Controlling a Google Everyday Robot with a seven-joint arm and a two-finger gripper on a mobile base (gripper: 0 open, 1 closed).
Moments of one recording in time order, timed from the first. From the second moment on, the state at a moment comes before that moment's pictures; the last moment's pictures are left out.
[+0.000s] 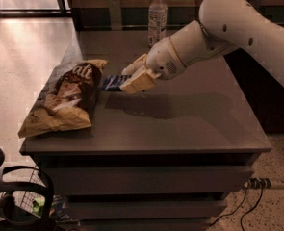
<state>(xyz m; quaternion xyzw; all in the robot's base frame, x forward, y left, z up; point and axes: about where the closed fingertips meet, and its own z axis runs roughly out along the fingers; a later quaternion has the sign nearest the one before) 0.562 0.023 0.882 -0.61 0.65 0.32 0.32</state>
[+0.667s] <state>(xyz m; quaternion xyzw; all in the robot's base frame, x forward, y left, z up) 0.561 0.027 0.881 -0.61 0.65 0.33 0.31</state>
